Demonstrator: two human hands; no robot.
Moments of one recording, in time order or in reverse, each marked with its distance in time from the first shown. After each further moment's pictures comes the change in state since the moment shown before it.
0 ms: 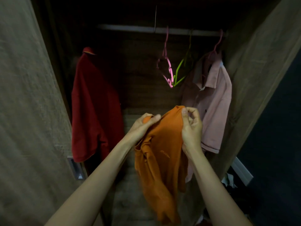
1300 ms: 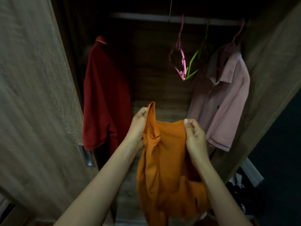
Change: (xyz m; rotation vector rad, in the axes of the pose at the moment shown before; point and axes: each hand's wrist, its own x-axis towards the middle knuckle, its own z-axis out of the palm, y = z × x) left_hand -0.022 -0.002 -0.003 -0.341 0.318 -0.014; right_hand -0.033 0.028 -0.011 -0.129 -0.234 0.130
